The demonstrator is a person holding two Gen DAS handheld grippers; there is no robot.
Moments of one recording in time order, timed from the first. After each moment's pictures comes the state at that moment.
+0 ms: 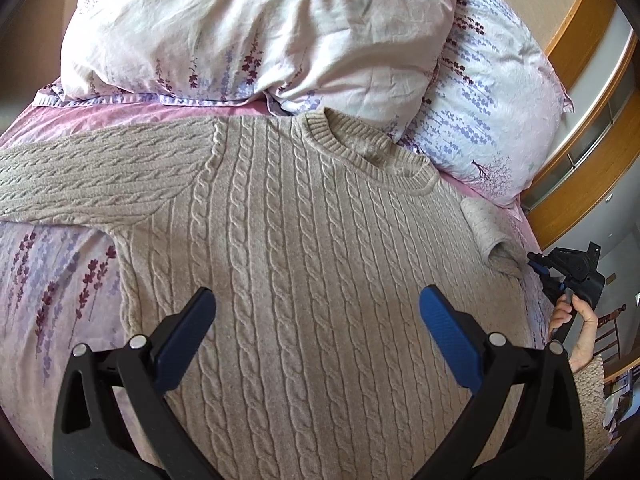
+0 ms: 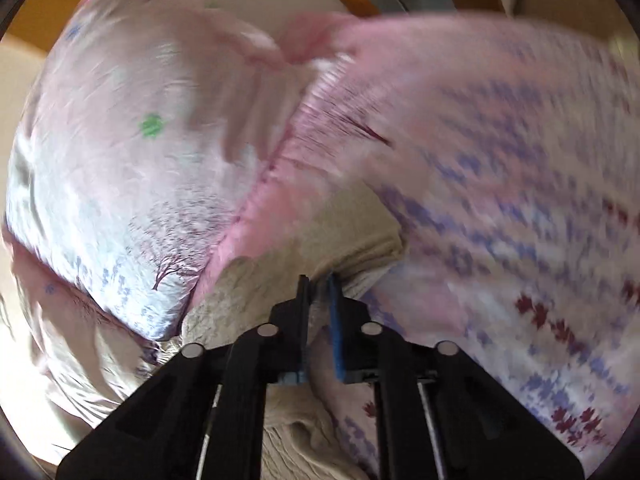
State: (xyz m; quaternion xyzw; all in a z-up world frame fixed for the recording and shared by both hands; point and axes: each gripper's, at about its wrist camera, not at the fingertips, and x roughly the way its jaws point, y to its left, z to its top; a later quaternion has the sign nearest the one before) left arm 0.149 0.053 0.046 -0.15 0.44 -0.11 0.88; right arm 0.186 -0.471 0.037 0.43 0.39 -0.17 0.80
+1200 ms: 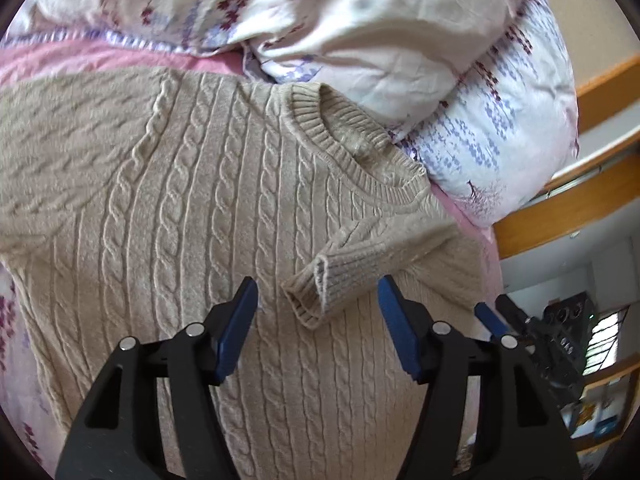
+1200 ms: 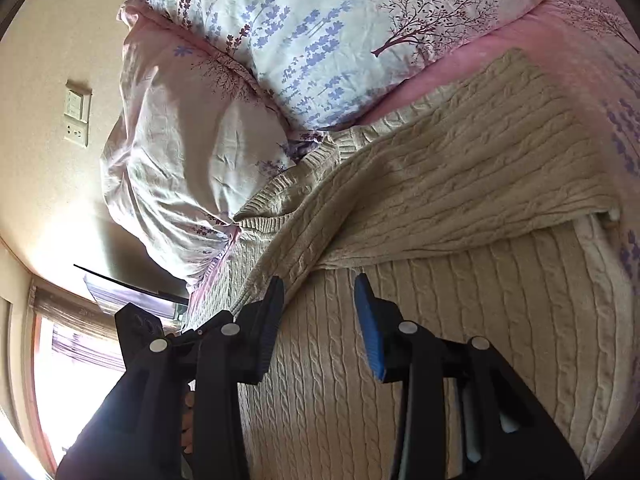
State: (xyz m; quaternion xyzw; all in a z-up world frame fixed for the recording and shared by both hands) left arm 0.241 0.046 0.020 -0.24 0.51 -0.17 0.81; right arm 0.208 -0.296 0.052 0.38 0.49 0.14 0.77
